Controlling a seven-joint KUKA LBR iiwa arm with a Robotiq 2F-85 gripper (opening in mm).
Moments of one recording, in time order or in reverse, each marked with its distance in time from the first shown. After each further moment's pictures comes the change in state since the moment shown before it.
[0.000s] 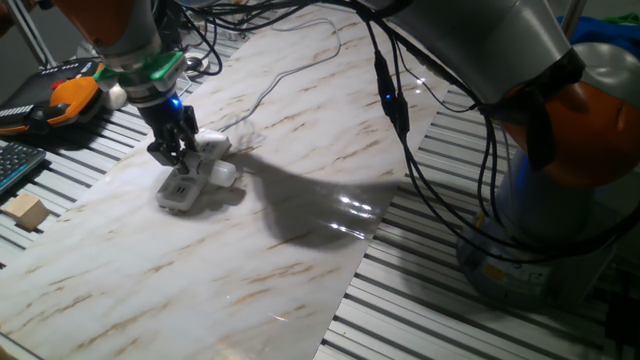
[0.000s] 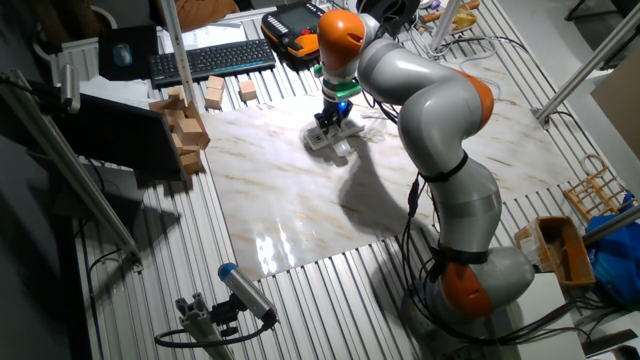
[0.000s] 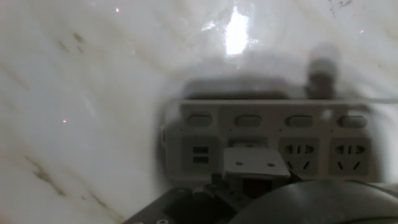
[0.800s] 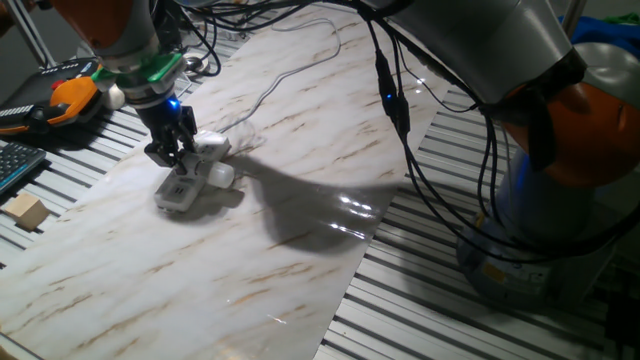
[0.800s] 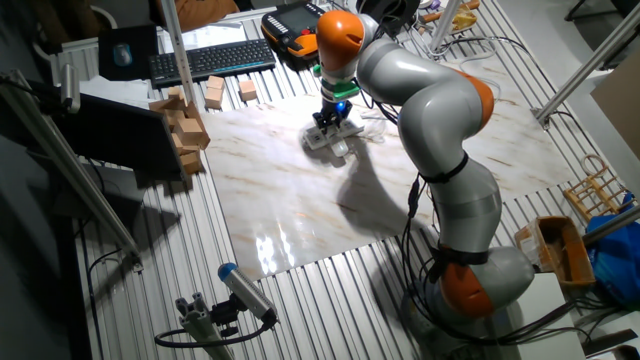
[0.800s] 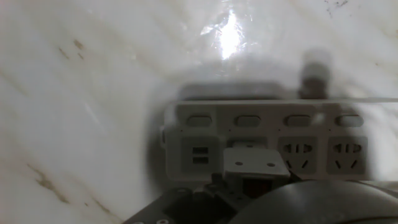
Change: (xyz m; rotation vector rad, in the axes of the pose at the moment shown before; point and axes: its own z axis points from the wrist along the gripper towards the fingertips) arm -0.003 0.002 0.000 0.012 -0.009 0.025
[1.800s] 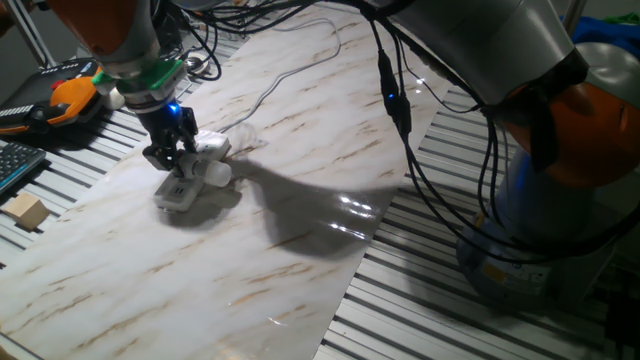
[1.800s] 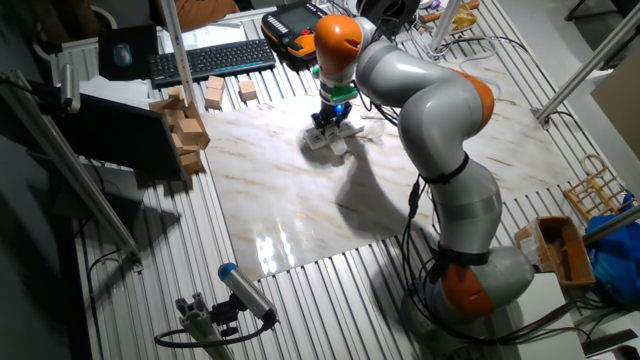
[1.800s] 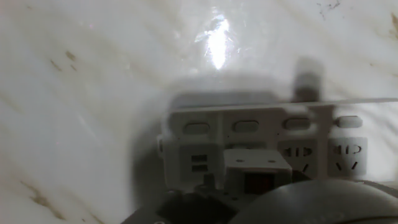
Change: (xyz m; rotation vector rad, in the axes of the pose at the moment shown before) arm -0.002 0.000 0.002 0.025 -0.032 0.039
